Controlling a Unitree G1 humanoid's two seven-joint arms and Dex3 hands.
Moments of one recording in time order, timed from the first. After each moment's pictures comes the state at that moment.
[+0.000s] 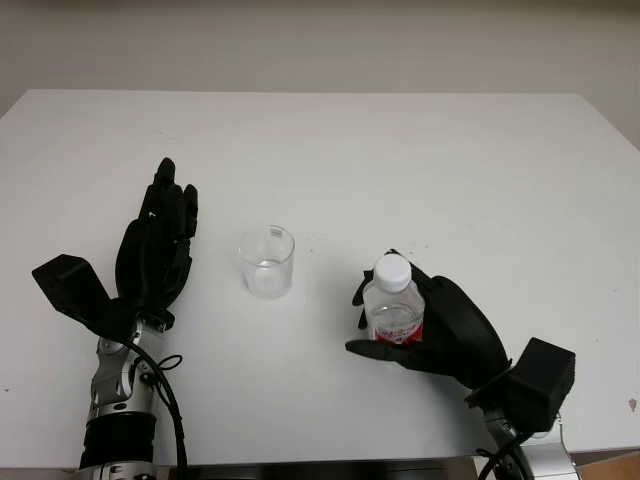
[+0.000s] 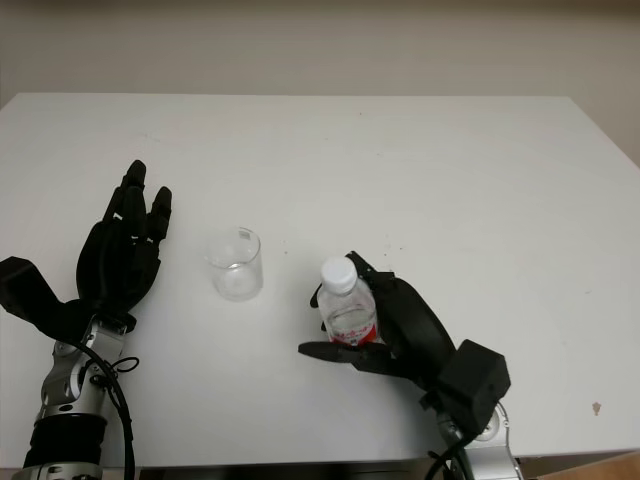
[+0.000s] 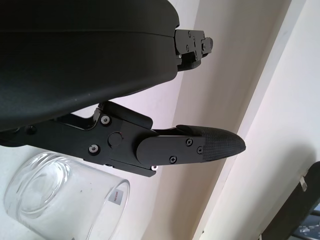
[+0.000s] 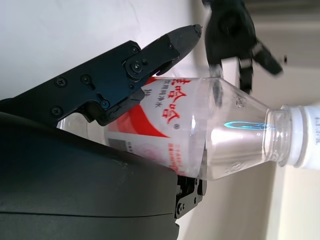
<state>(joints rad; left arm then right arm) -0.32 0.14 0.30 0.33 -0.39 -0.07 -0.30 0.02 -0.19 0.07 -0.06 0.05 -0.17 0.33</state>
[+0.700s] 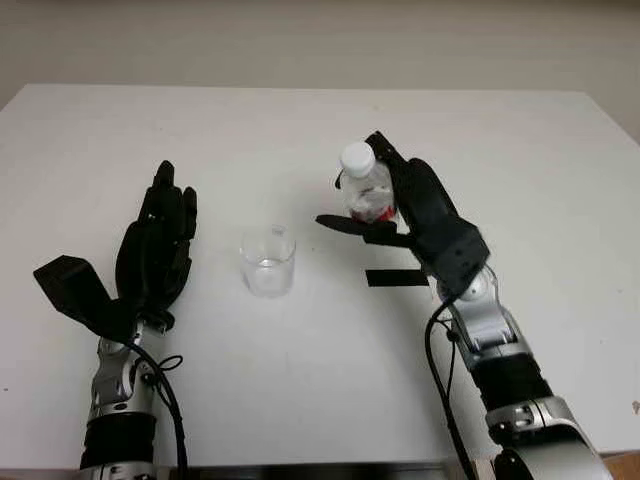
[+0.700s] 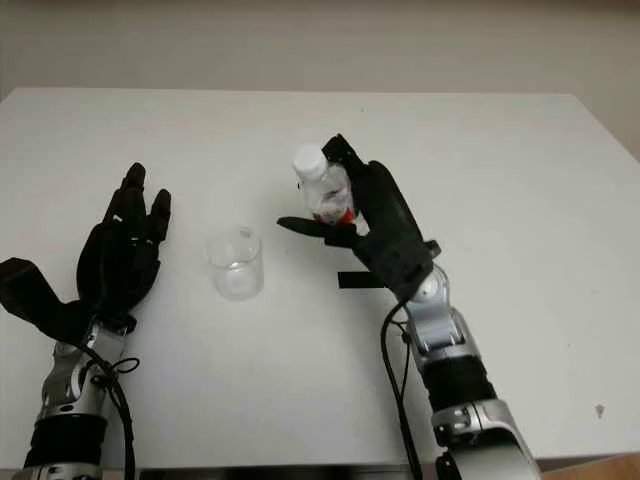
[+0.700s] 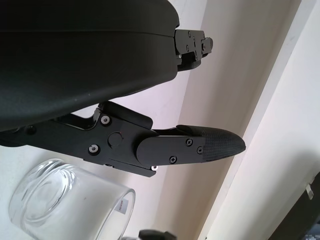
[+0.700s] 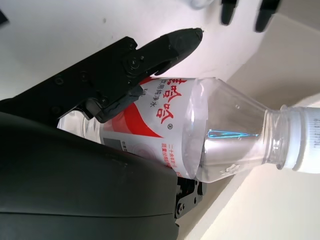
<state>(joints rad) -0.31 0.14 0.30 0.33 -0.39 -0.07 -0.29 -0.64 -0.23 0.13 0.57 -0.35 -0.36 0.00</state>
